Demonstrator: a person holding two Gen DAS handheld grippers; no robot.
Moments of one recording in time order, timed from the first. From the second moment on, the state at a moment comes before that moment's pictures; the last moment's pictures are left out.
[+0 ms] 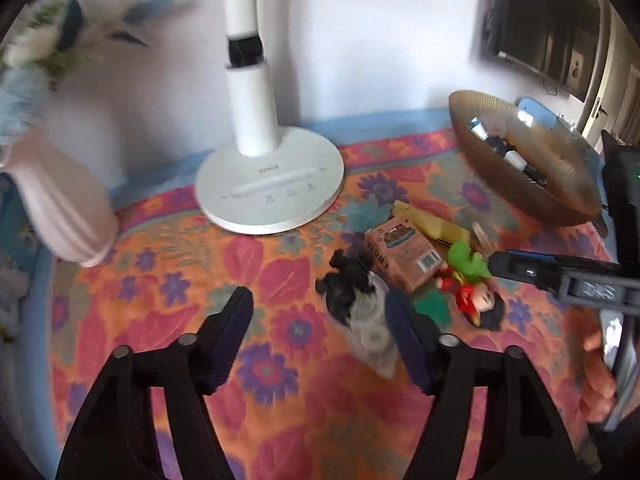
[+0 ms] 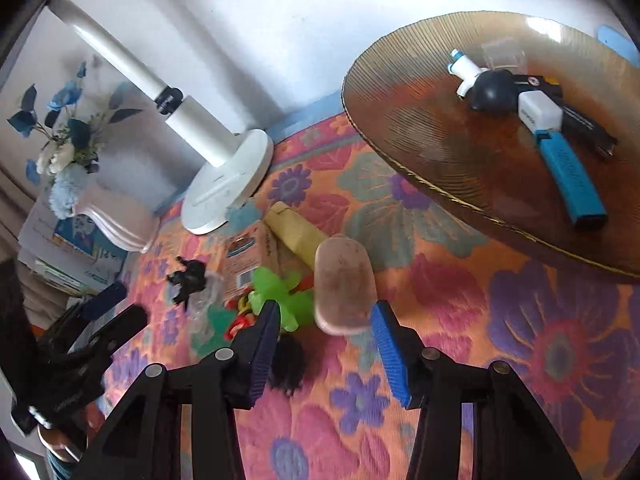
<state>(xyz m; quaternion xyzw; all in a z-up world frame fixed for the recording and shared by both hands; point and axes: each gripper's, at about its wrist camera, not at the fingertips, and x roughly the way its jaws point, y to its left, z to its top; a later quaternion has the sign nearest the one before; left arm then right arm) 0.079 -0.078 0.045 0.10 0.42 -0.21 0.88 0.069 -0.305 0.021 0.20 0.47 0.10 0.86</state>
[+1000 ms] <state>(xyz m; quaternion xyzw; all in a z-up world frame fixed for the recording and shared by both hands) -0.021 -0.032 0.031 0.02 0.40 -0.19 0.90 0.082 -0.269 0.015 0.02 0.44 0.01 0.90</state>
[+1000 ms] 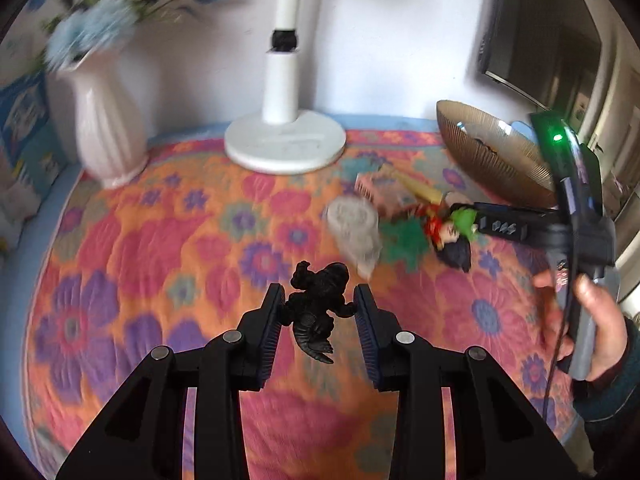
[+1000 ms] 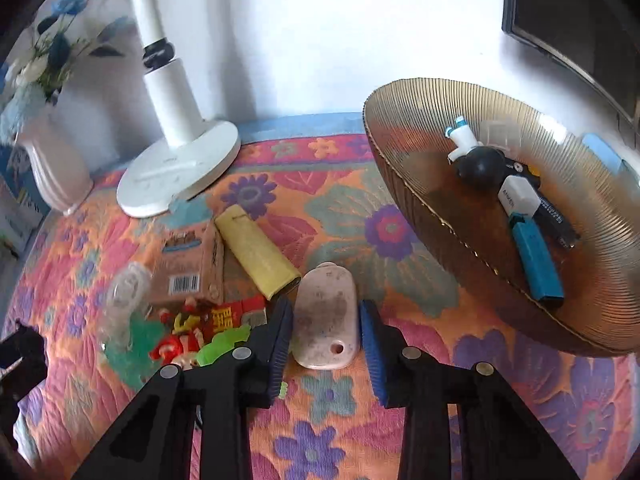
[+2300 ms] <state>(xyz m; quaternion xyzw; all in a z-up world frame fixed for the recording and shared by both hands) -0.082 -0.043 -0.001 0.07 0.43 -0.16 0.89 -0.090 -0.274 0.003 -0.03 0.41 0.08 0.91</state>
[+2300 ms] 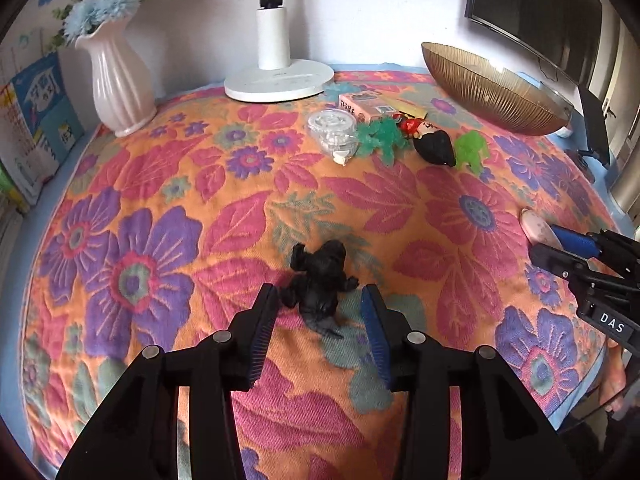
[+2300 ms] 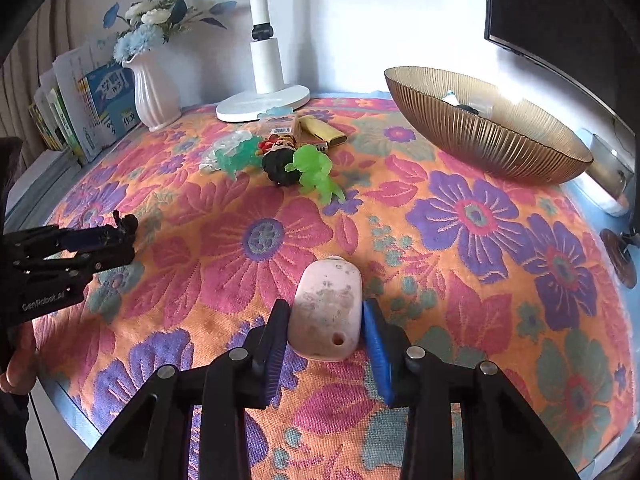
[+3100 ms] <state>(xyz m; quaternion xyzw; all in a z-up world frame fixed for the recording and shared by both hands) -0.041 -0.143 0.111 0.04 0.33 -0.27 0.91 -0.084 -0.379 0.112 0.10 0.32 0.06 0.94</state>
